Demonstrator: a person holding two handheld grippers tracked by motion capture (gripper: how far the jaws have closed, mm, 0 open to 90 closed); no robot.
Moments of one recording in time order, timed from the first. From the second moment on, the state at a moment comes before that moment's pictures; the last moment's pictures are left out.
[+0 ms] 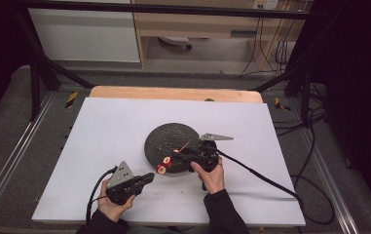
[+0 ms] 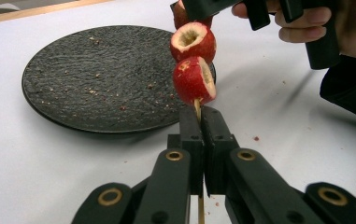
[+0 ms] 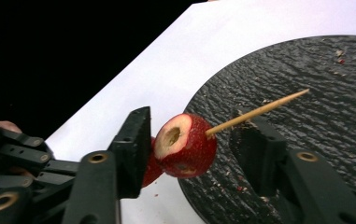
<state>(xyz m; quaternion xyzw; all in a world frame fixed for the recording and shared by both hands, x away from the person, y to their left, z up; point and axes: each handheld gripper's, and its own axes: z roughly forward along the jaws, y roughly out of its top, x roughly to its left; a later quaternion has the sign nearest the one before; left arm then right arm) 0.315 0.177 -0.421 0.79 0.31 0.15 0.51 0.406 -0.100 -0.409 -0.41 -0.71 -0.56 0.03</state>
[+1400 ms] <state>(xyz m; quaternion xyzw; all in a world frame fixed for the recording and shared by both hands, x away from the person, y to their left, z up) 0.310 0.187 -0.415 0.78 0.31 0.16 0.52 0.438 -0.143 -0.364 -0.45 -0.68 -0.58 -0.04</state>
